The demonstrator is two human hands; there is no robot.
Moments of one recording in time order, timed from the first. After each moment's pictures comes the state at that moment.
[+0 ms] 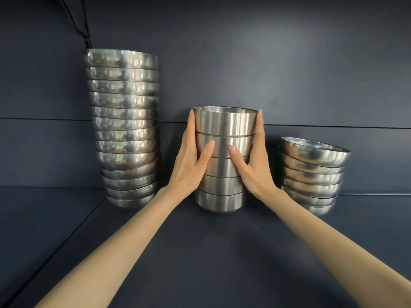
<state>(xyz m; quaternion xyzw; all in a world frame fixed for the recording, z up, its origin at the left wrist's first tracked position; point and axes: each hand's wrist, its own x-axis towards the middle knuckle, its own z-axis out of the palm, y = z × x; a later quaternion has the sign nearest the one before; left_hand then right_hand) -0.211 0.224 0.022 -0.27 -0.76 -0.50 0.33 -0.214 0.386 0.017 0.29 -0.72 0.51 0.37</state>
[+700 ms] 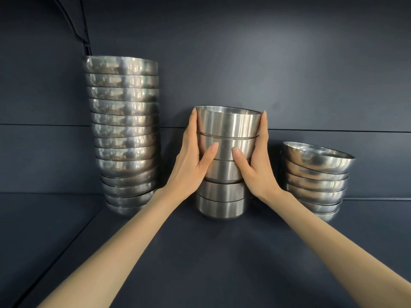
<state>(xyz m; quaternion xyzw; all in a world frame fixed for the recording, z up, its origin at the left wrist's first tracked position) -0.212 0.221 0.036 -0.29 -0.76 -0.48 0.32 -0.215 0.388 0.026 0.32 -0.72 0.51 0.35</state>
